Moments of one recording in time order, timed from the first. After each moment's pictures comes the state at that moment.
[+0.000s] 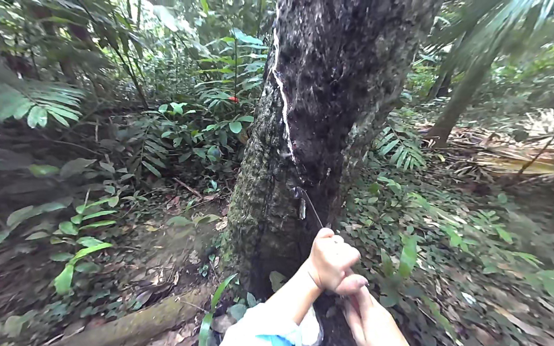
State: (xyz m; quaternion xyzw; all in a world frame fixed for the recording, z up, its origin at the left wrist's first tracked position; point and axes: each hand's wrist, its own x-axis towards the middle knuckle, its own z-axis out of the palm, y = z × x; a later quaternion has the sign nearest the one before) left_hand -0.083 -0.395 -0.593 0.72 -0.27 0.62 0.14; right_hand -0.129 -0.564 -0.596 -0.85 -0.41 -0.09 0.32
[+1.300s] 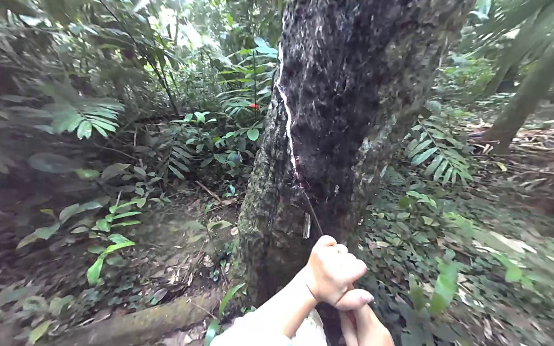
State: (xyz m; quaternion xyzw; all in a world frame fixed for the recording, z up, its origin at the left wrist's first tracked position) left_hand -0.075 -0.385 -0.561 0.77 -0.25 0.59 0.07; right_hand -0.094 -0.546 -0.598 -0.80 -0.43 -0.10 0.41
